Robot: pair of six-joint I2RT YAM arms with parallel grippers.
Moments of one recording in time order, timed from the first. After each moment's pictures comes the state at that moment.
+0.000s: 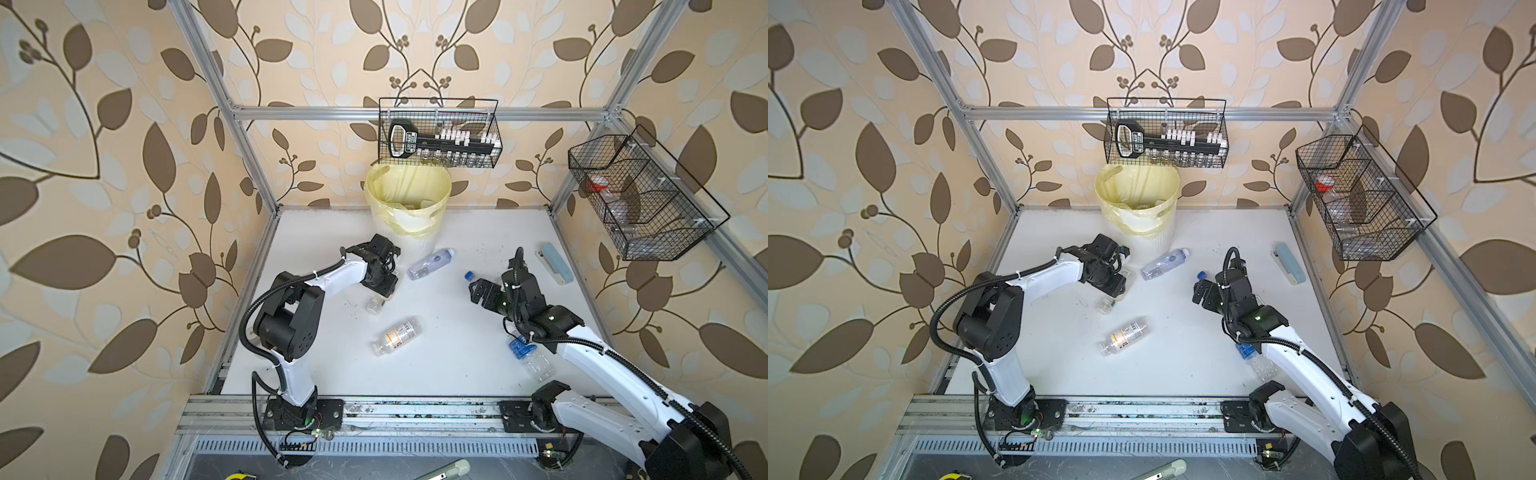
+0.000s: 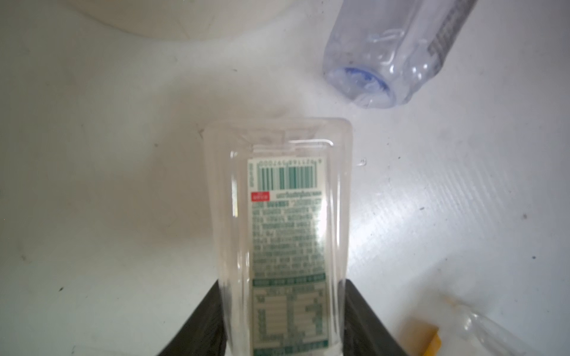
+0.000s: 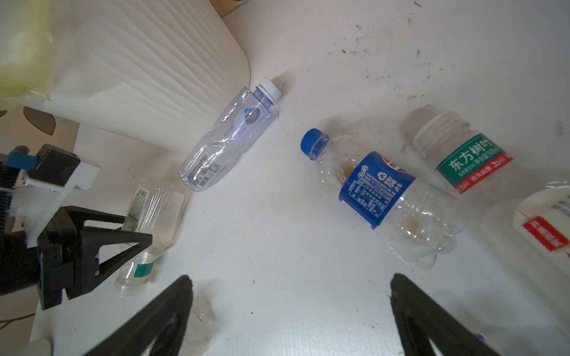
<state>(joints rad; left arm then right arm) -0.47 1.77 1.22 -0.65 0.09 0.03 0.44 0.99 0.68 -0.43 0.17 0.74</state>
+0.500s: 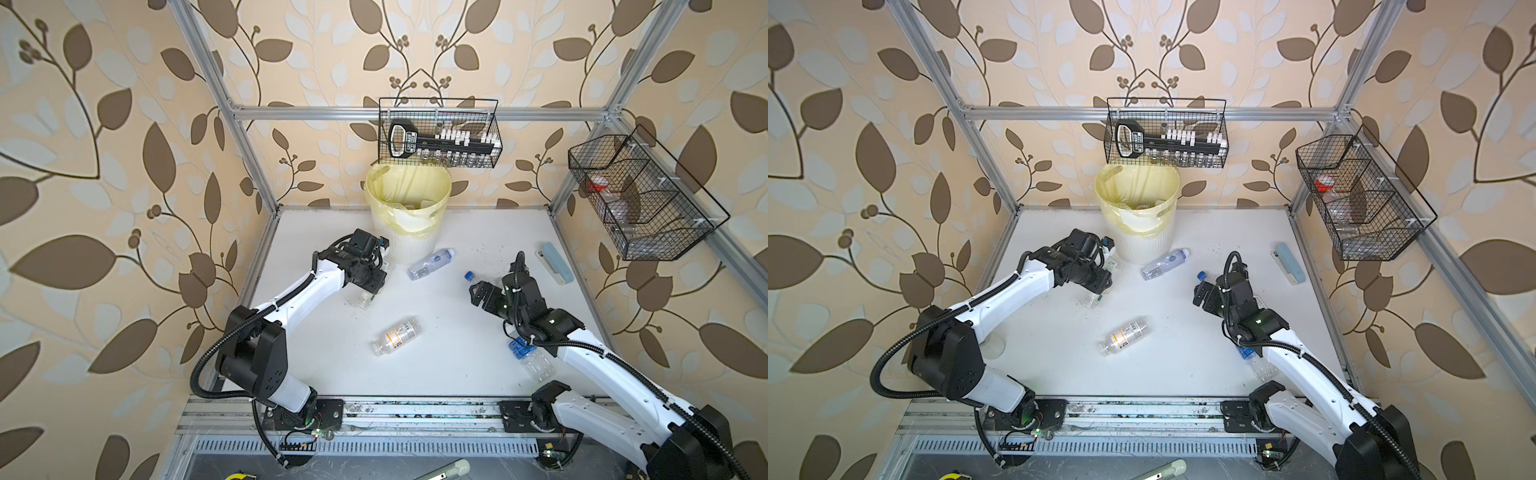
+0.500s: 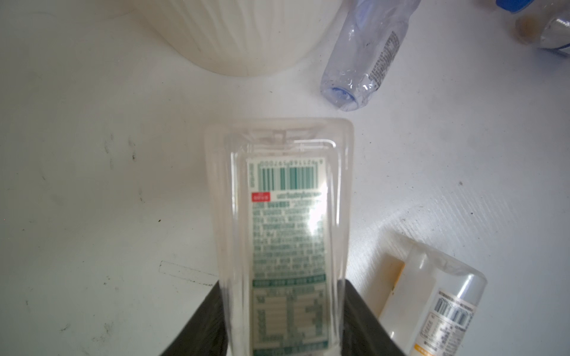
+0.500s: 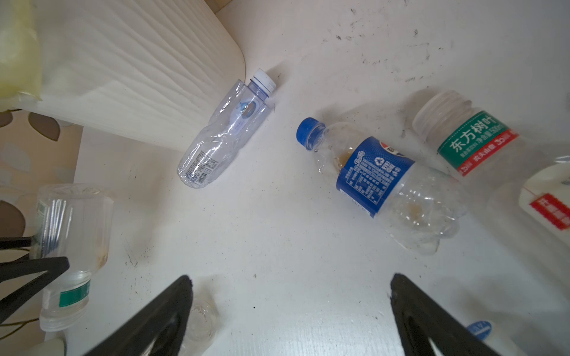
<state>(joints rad) -0.42 1.51 1.19 -0.74 0.07 0.05 0.44 0.96 0.65 -0.42 0.16 0.79</state>
